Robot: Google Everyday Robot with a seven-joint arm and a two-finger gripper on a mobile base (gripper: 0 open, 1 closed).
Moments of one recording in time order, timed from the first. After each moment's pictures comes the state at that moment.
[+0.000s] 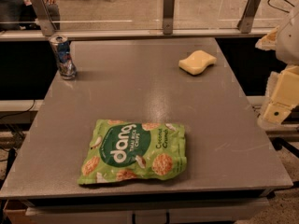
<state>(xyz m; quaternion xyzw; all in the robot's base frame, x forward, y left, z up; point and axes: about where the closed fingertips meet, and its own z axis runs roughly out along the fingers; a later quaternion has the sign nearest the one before) 0.438 -0.217 0.976 -0.60 0.78 -0.03 0.16</state>
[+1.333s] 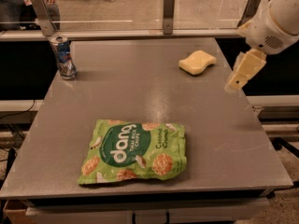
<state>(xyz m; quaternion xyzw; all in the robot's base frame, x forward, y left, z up) 0.566 -0.220 0.942 -0.57 0.78 -0.02 0.25</state>
